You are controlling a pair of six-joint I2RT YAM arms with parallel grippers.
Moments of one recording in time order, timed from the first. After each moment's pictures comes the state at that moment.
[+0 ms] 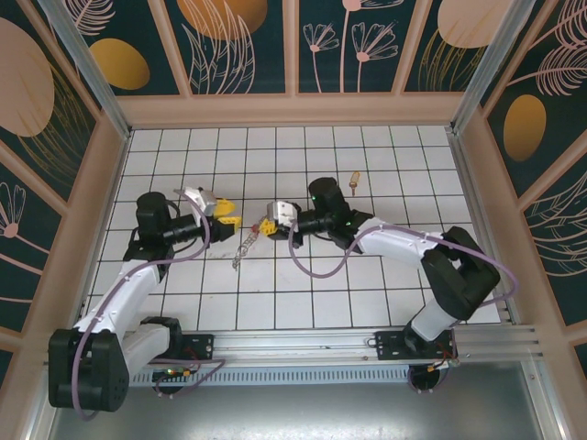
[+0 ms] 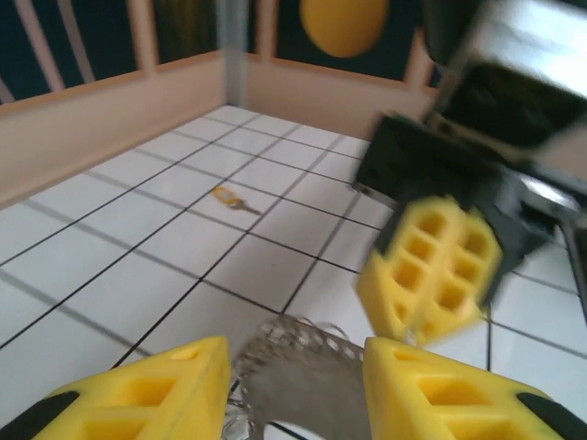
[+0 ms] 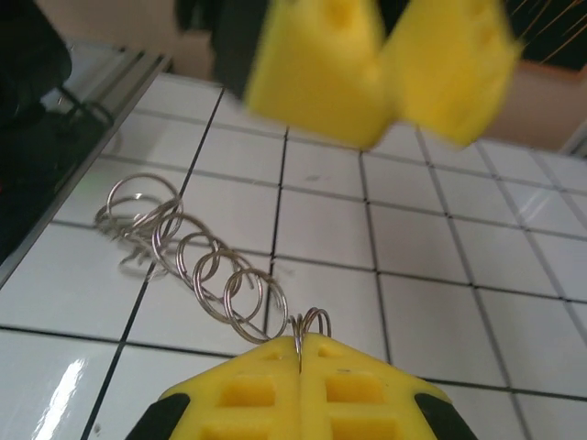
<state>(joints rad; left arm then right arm) -0.10 1.03 0.53 0.19 1.06 0.21 0.77 1.58 0.91 0.28 -0.76 -0.52</state>
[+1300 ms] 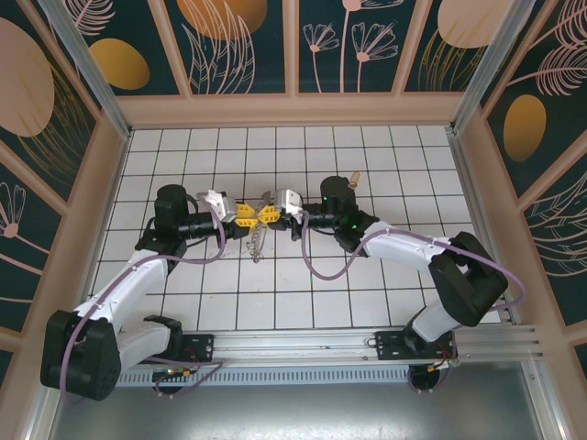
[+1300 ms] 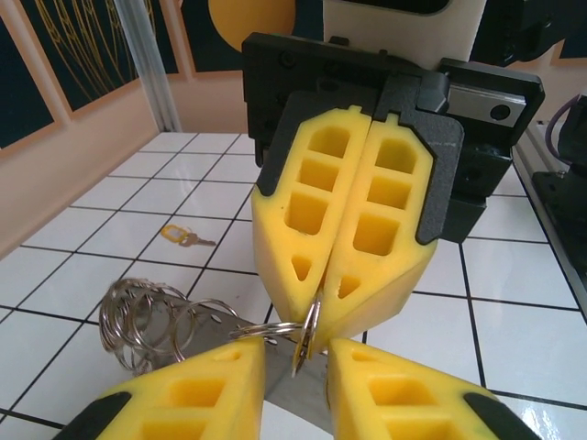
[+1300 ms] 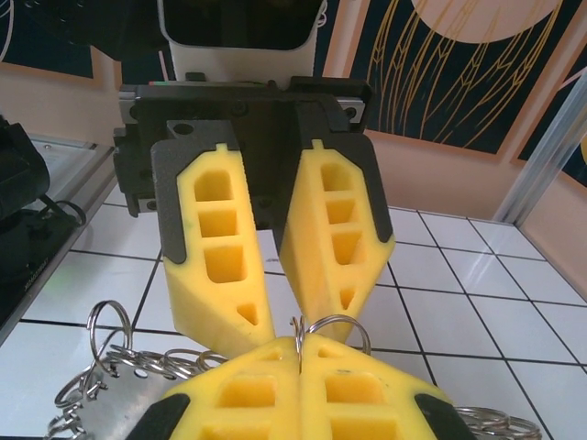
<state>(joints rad) -0.26 1.11 0.60 0.18 1.04 0.38 0.77 1.54 0.87 0.52 -0.75 -0.35</state>
